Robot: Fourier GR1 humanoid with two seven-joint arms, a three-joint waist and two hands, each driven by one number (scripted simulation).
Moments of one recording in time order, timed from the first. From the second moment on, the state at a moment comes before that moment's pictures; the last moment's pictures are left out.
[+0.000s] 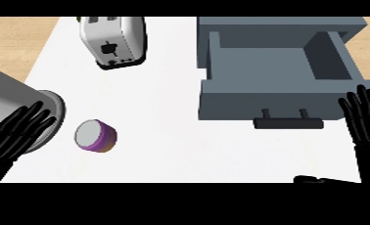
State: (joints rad) left arm 0.25 0.38 0.20 -2.09 0.54 -0.54 0.22; right arm 0.22 -0.10 -0.12 -2.09 -0.06 0.06 0.11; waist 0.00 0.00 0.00
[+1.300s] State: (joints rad) left arm 0.08 0.22 0.21 -1.63 0.13 -0.63 -0.10; right arm 0.27 -0.06 -0.17 -2.05 -0.04 0.15 0.02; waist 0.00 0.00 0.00
